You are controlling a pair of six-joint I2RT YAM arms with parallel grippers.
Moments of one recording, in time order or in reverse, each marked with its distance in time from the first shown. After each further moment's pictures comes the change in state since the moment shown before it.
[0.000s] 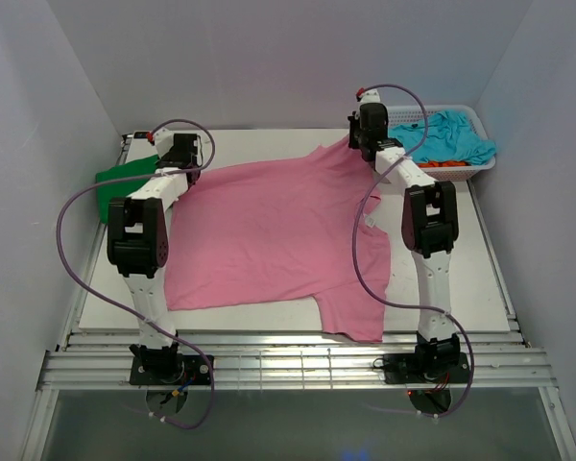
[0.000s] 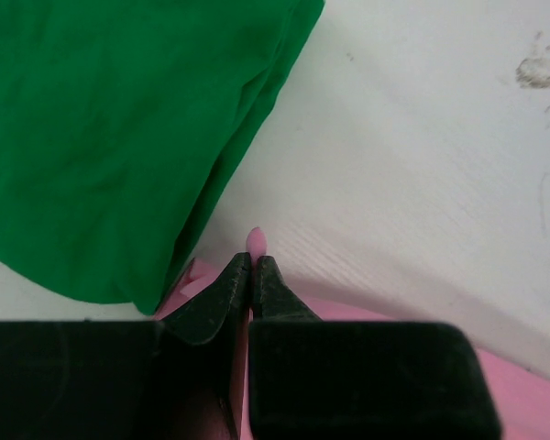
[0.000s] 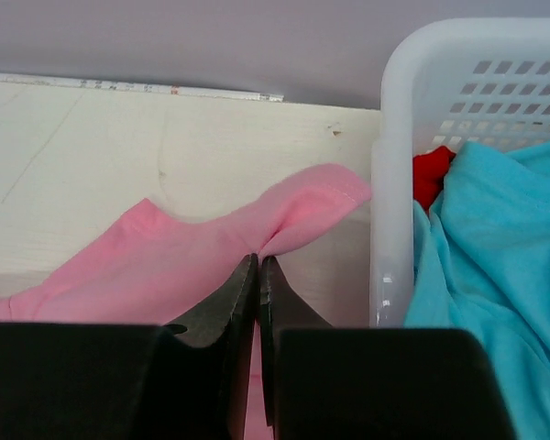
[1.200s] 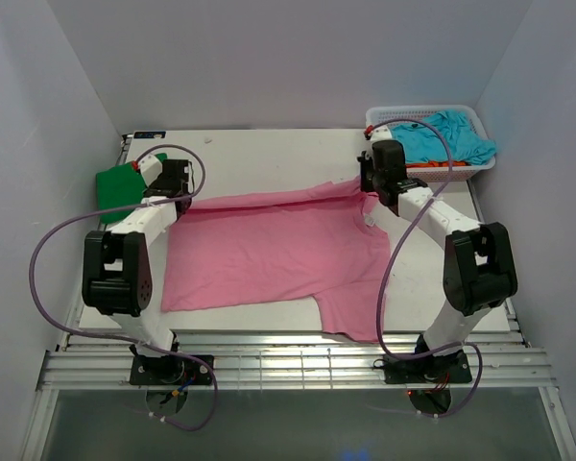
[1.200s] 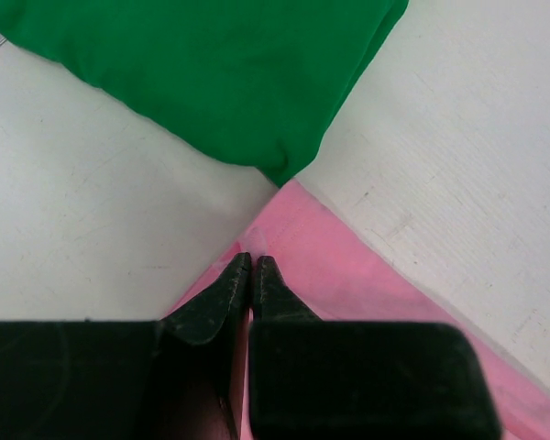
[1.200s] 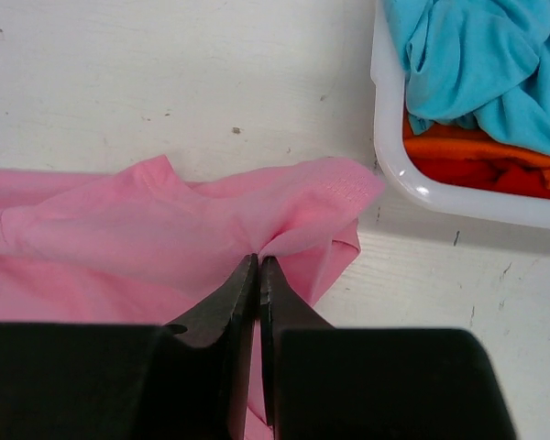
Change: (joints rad) left arm 0.003 -0.358 -0.430 0.002 -0.023 -0.084; right arm 0.068 -0.675 -0.813 0.023 0.008 -0.021
